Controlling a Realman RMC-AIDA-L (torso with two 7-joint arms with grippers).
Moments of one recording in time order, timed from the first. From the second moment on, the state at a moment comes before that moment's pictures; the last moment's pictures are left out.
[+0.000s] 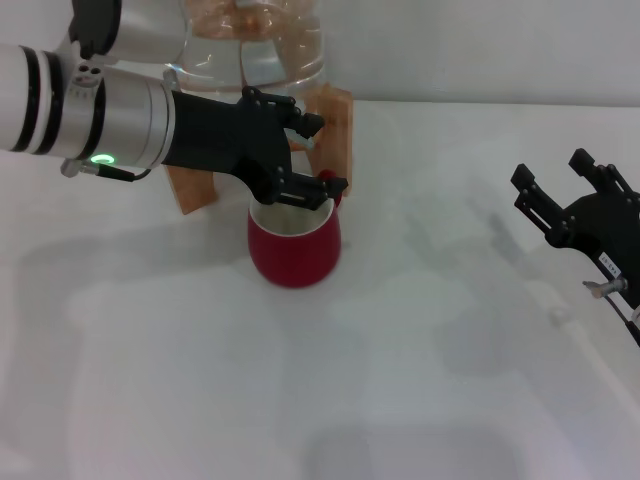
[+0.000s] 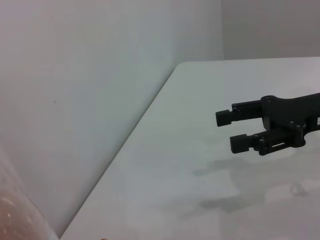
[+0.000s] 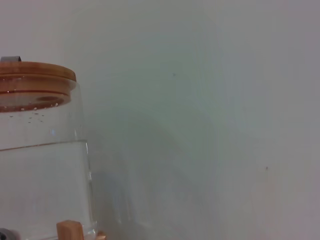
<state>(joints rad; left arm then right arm) -0.59 -2.07 1.19 1.25 -1.05 -1.35 1.39 0.35 2.01 0.76 0.45 -2.47 -1.09 0.25</state>
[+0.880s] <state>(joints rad) -0.57 -2.08 1.18 1.33 -1.05 -1.39 1.37 0.36 2.01 0.76 0.45 -2.47 -1.09 0.25</state>
